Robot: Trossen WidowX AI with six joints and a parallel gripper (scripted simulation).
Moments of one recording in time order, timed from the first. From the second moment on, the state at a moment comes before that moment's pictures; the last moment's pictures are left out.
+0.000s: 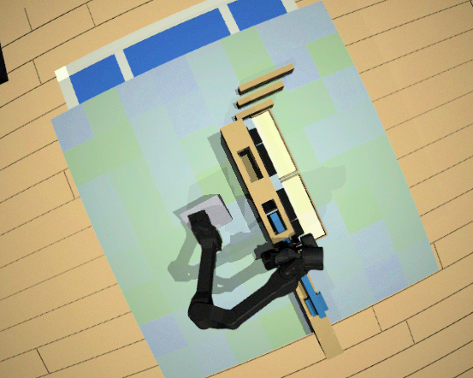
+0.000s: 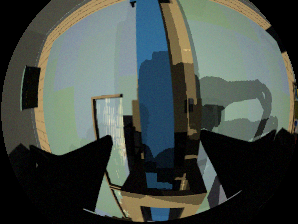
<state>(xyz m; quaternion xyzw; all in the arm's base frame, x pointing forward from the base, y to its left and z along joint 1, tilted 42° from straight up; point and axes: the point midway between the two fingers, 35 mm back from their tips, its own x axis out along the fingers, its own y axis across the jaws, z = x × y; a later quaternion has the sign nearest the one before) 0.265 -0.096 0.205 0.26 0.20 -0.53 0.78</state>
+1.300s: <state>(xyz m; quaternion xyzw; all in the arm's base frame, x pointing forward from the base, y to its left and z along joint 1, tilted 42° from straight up) 0.268 -0.107 0.205 0.26 0.24 -0.51 0.79</state>
